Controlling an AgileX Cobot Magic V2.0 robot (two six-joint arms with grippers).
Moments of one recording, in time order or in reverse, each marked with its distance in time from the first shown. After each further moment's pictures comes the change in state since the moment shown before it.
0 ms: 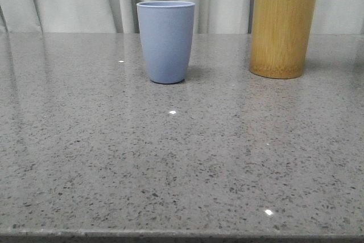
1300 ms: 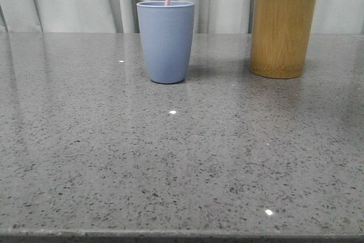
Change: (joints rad) left arm 0.000 0.000 0.000 0.000 -0.002 0.000; right arm 0.368 0.284 -0.079 -0.001 0.030 0.002
